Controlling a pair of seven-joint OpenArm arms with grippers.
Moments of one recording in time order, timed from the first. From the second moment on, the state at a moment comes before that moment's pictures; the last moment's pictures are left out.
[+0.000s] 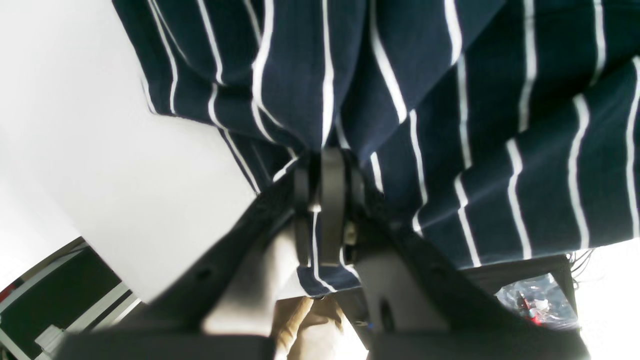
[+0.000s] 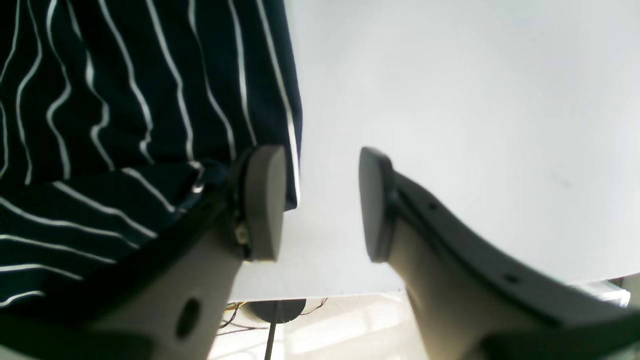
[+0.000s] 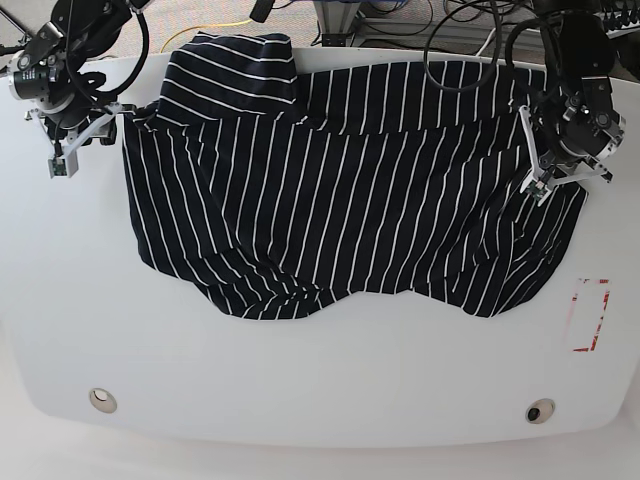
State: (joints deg) left arm 12.0 -18.1 -17.6 113.8 -10.4 -42.8 81.4; right arm -10.7 5.1 50.2 113.6 26.5 41.1 -81.5
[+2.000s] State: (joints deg) left arm 9.6 -16.8 -22.4 113.8 -10.1 -42.8 81.1; right arm -25.9 4.0 41.1 104.1 50.4 41.0 -82.2
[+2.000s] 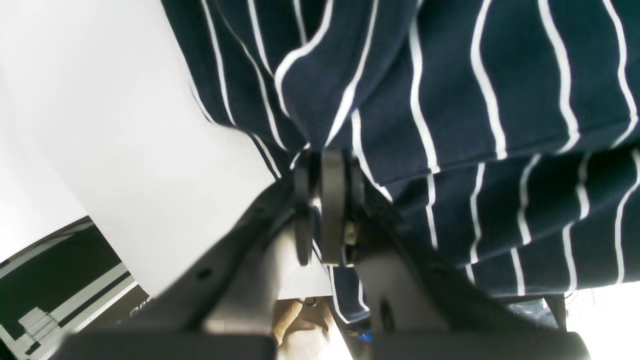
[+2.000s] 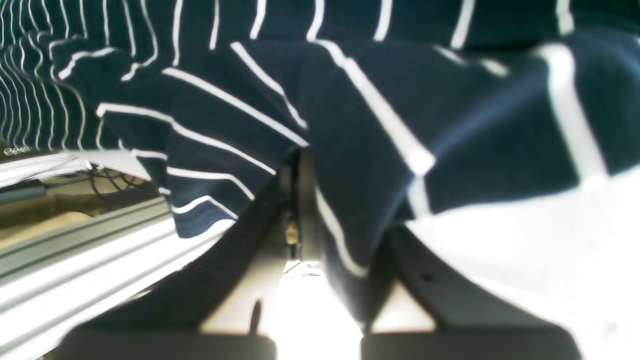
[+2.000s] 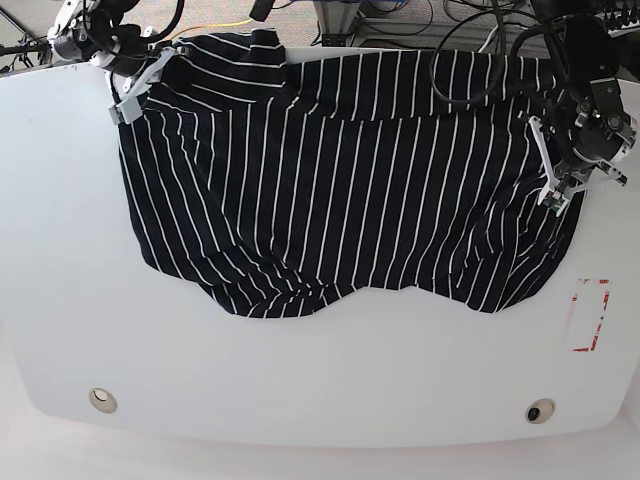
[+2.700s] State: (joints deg) left arm -12.8 -10.1 -28.5 113.9 -9.1 -42.8 83.4; right arm -4.5 12.4 40.6 110.5 57.7 41.0 -83.5
